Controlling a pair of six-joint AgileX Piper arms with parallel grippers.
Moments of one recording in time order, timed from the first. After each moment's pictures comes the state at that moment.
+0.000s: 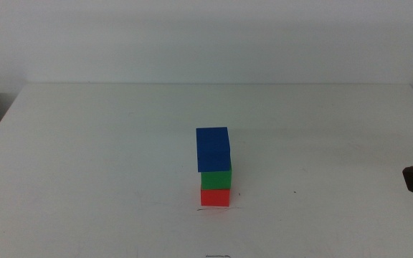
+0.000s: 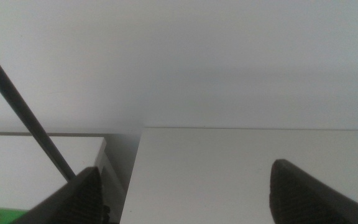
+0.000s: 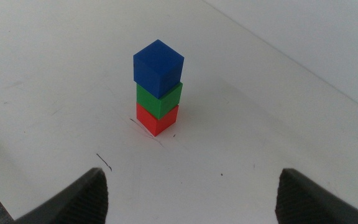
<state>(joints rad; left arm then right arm) -0.11 1.04 -1.60 0.25 1.05 -0.12 0.49 0.70 -0.98 0.19 0.91 -0.35</state>
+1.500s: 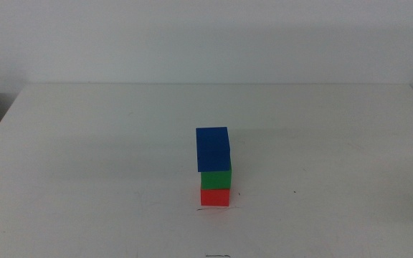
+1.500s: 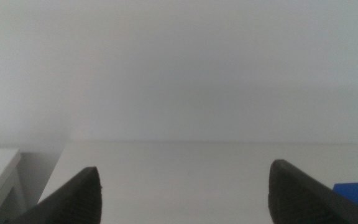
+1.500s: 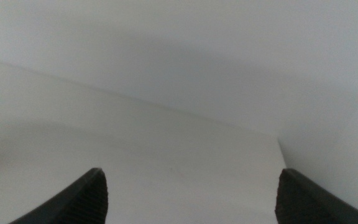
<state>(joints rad) -0.11 0.23 -0.54 0.03 0.46 -0.12 0.04 0.14 -0.30 0.14 0.35 -0.35</state>
